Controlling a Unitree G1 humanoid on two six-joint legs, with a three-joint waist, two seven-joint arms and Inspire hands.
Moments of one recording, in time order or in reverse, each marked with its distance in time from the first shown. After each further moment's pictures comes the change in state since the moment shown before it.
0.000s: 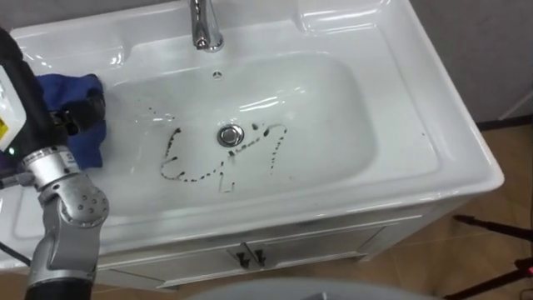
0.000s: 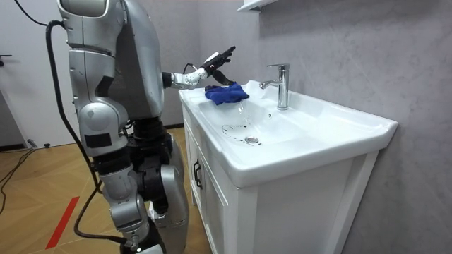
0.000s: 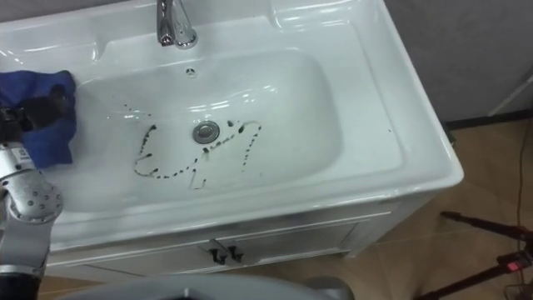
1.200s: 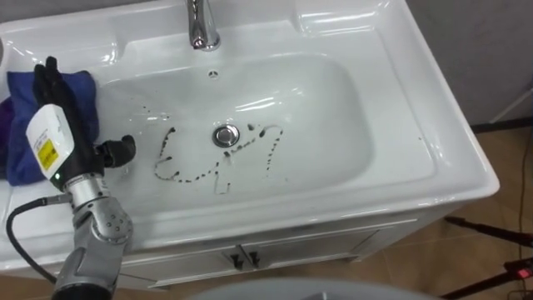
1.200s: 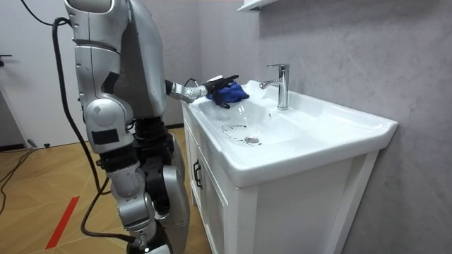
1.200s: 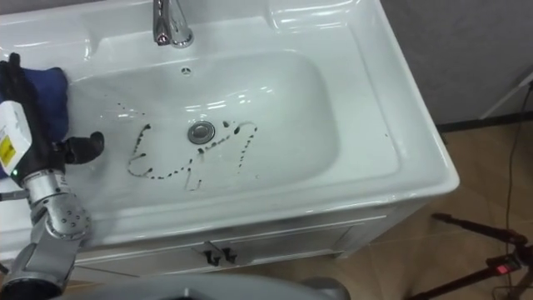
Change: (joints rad) left arm -0.004 -0.023 -0.055 0.196 0.001 0.034 0.048; right arm -0.023 -0.001 0.027 -0.016 0.008 0.017 -0.034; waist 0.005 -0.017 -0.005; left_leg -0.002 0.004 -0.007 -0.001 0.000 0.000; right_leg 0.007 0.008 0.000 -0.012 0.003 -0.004
